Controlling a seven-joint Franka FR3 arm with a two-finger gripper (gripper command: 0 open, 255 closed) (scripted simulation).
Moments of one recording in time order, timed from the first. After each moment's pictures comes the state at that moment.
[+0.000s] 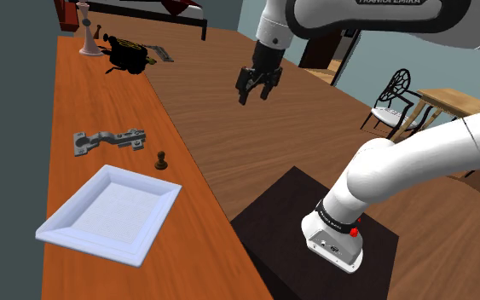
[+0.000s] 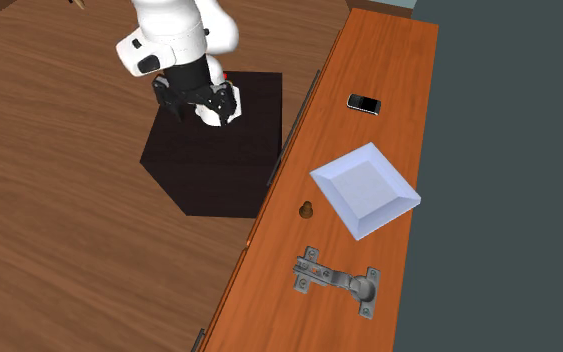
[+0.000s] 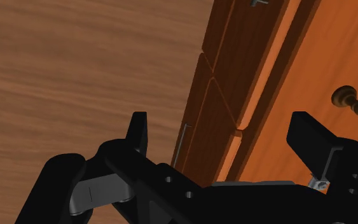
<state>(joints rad) 0.05 -0.61 0.20 -2.39 0.09 1.84 0.31</state>
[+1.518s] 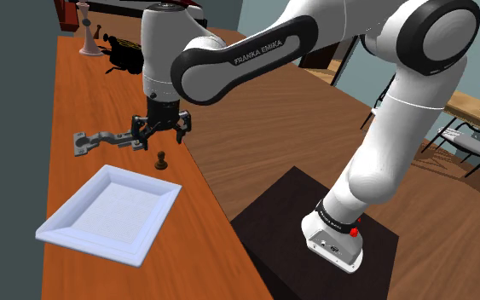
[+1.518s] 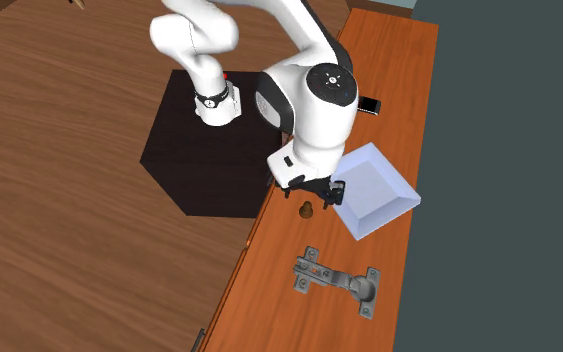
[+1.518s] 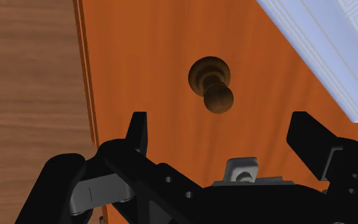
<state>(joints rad) 0.11 0.15 0.54 -2.02 -0.15 2.17 1.00</state>
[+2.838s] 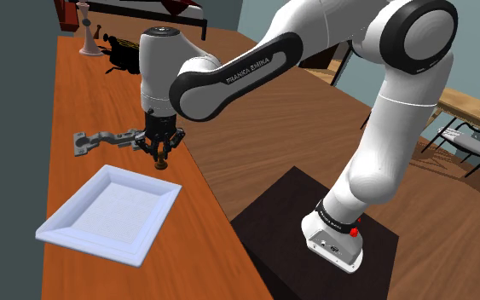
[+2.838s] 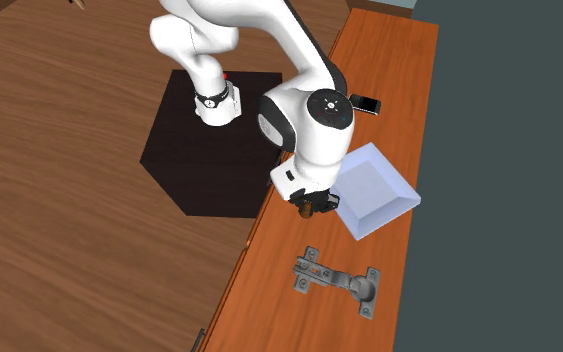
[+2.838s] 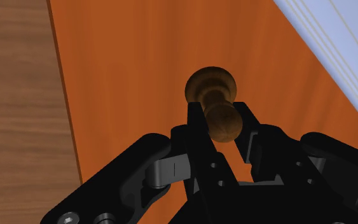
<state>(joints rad) 0.12 0.23 0.53 -2.04 -0.21 2.26 1.05</state>
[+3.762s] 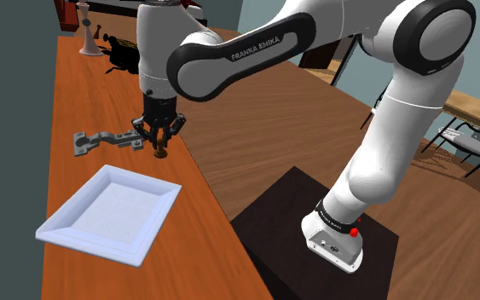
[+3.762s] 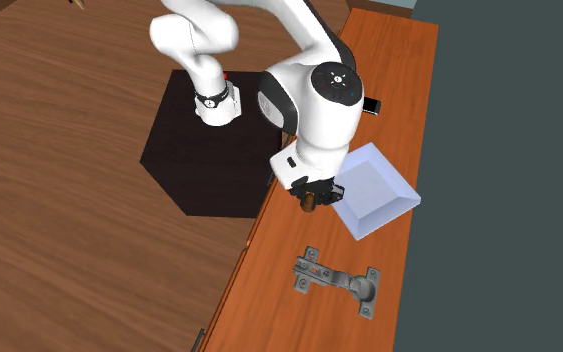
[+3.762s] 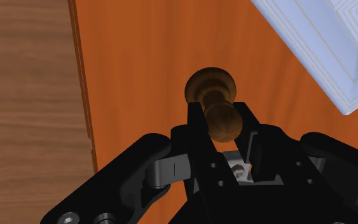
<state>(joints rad) 0.11 0.16 0.54 -1.98 -0.16 2.15 1.01</state>
